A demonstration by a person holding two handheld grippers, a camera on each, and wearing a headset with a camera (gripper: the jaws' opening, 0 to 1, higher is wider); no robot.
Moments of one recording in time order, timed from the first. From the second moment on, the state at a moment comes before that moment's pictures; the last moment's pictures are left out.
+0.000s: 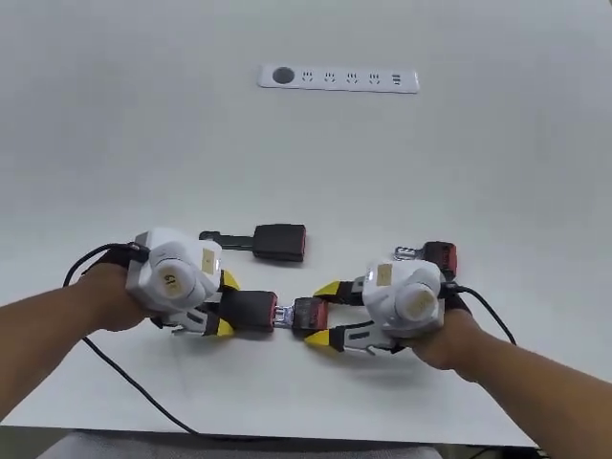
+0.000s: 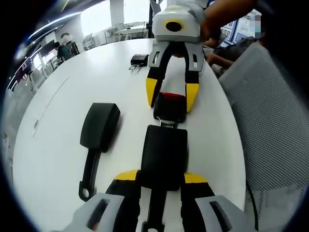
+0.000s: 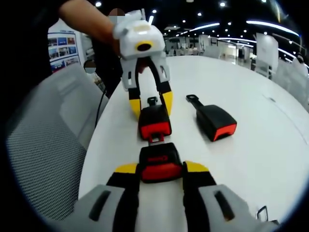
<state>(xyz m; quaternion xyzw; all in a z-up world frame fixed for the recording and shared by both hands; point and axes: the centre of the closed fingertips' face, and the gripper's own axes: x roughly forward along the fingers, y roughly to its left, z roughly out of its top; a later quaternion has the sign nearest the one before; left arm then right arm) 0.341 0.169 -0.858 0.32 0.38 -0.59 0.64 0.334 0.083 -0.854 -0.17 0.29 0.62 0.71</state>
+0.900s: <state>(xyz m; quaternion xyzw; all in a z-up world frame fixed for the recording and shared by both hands) 0.338 0.169 -0.856 0.34 0.37 -0.60 0.62 0.336 0.102 -0.856 -0.17 0.30 0.61 0.71</state>
